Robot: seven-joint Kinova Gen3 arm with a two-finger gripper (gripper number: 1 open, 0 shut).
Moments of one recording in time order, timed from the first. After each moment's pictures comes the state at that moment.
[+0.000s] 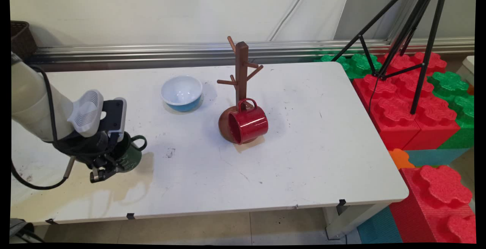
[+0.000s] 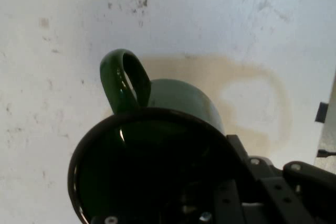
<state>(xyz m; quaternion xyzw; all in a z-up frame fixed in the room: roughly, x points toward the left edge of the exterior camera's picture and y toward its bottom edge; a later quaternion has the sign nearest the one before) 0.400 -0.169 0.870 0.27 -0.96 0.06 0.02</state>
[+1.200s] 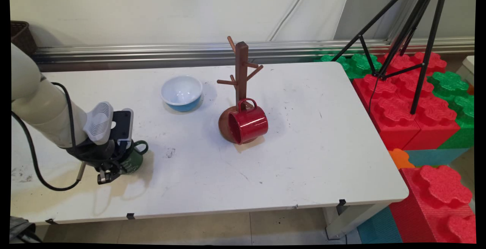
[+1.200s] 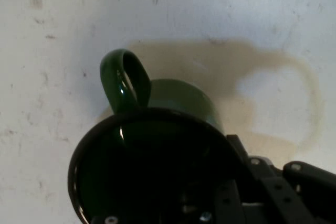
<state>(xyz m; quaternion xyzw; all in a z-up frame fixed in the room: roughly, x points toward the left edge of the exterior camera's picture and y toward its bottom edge) 0.413 -0.183 0.823 0.27 -0.96 0.06 0.00</state>
